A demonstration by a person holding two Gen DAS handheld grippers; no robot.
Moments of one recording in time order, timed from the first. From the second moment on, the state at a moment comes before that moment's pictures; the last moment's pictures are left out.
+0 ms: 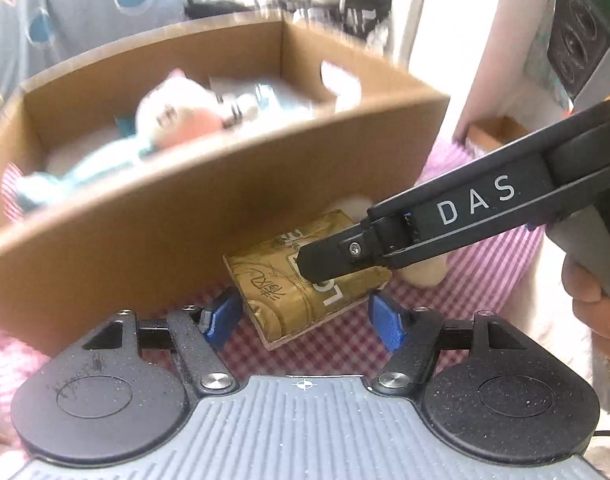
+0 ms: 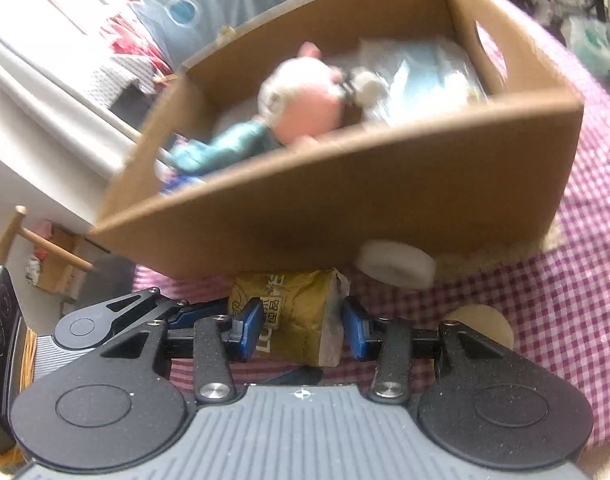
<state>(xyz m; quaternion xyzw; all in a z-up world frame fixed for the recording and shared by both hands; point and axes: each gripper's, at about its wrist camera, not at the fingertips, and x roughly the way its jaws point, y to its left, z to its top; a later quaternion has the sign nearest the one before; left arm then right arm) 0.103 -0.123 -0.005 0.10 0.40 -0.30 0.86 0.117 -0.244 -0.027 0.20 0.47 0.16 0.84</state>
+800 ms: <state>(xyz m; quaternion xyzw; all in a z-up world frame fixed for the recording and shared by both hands) 0.234 -0.107 0.031 -0.01 0.49 -0.31 0.82 0.249 -0.240 0.039 0.15 0.53 0.22 0.81</state>
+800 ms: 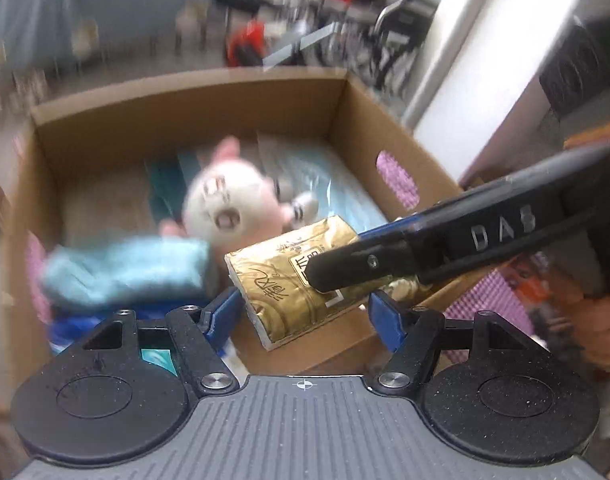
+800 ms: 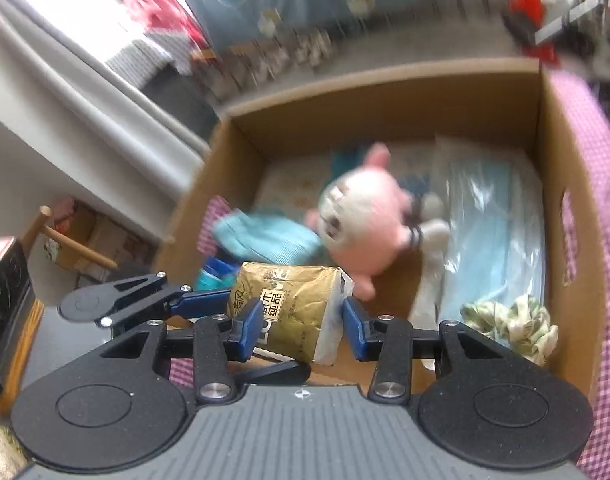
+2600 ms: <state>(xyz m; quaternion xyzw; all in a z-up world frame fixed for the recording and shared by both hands) 0.166 0.010 0.061 -0.19 0.37 -0.28 0.87 0.263 -0.256 0.015 0.18 0.53 0.23 0.79</state>
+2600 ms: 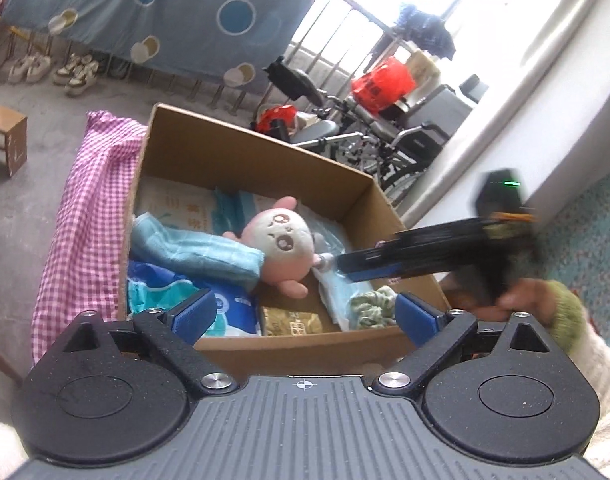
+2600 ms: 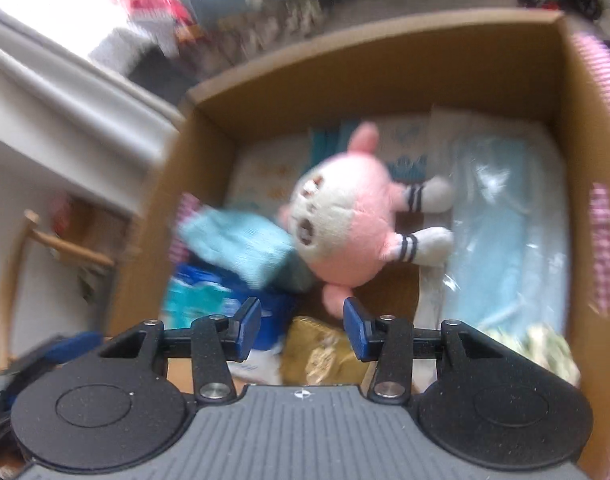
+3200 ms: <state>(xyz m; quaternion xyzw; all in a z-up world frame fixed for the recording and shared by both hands) 0.135 -0.128 0.008 0.01 0.43 -0.36 0.83 0.062 -0.365 -0.013 0.29 0.41 0.15 0.85</state>
